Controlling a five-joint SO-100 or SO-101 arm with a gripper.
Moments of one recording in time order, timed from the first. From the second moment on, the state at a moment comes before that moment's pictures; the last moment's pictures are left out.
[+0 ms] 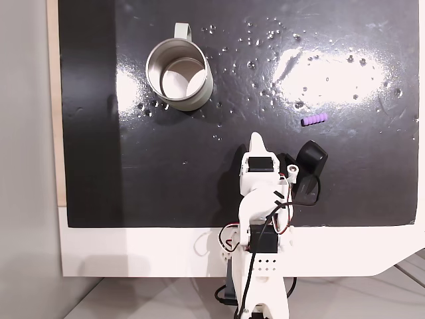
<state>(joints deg) 2.5 181.7 172.4 44.7 0.9</state>
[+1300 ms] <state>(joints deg) 19.0 152.5 125.3 74.1 -20.7</state>
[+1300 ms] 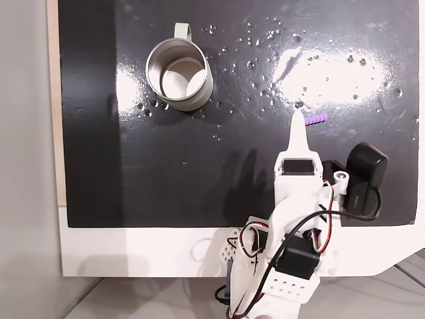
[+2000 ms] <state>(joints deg) 23.9 104.2 105.2 74.2 -32.3</state>
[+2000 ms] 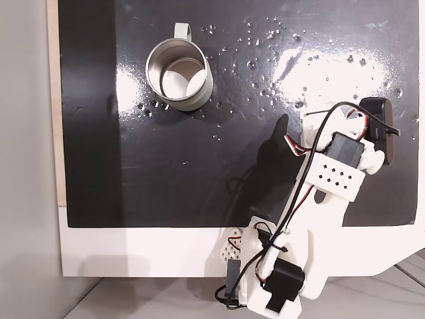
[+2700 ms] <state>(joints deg) 29.1 77.7 91.5 69.9 -35.9</state>
